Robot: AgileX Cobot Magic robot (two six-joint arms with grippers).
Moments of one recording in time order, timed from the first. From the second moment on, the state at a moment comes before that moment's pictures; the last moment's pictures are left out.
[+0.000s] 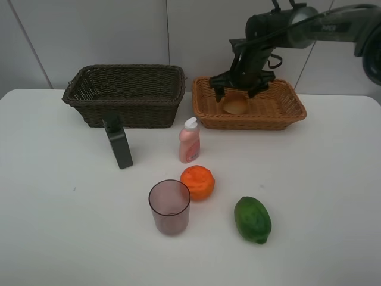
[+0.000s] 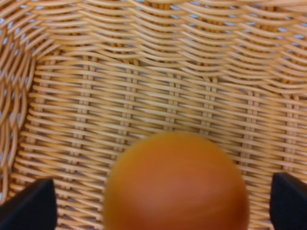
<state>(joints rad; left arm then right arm) -0.04 -0.01 -0.51 0.06 1.06 -0.06 0.35 2.34 -1.94 -0.19 0.83 0.25</state>
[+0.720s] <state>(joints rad) -0.04 -0.01 -0.51 0.06 1.06 -0.06 0.42 1.74 -1.33 -0.09 0.95 0.24</state>
